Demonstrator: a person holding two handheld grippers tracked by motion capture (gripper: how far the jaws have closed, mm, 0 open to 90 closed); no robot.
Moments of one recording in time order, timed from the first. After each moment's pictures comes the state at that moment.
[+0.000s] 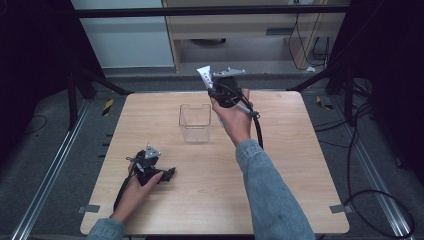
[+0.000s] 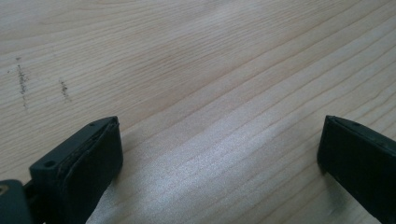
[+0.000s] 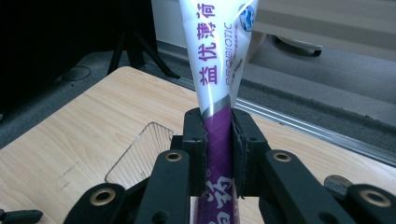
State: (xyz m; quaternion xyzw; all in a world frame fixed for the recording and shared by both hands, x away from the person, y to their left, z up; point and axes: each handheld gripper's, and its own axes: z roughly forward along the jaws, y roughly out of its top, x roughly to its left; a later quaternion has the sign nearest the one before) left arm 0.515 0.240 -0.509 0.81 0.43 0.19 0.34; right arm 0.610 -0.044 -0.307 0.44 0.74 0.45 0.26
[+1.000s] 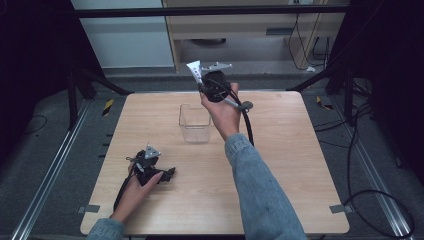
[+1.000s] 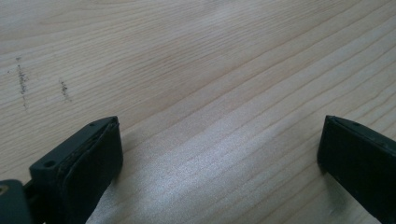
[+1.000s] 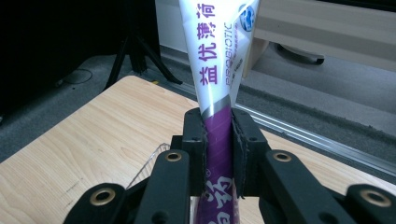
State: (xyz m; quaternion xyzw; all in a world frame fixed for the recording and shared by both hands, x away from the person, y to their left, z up) left arm 0.515 0.240 -0.508 0.81 0.43 0.19 0.34; right arm 0.623 -0.016 -0.299 0.42 0.74 0.46 0.26
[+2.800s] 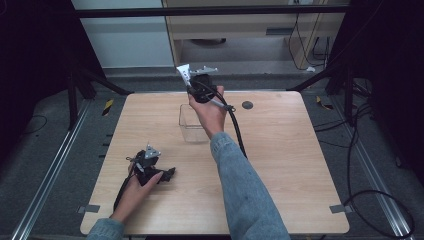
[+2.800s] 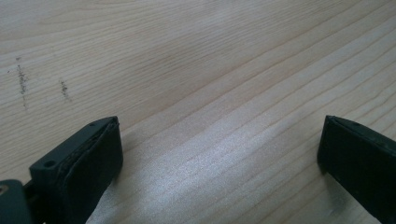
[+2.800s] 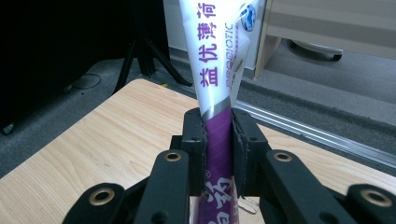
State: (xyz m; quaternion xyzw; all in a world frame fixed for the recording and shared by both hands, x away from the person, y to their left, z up) left arm 0.515 0.240 -0.508 0.81 0.43 0.19 0.34; right arm 0.652 0.020 -0.331 0.43 0.73 0.47 0.24
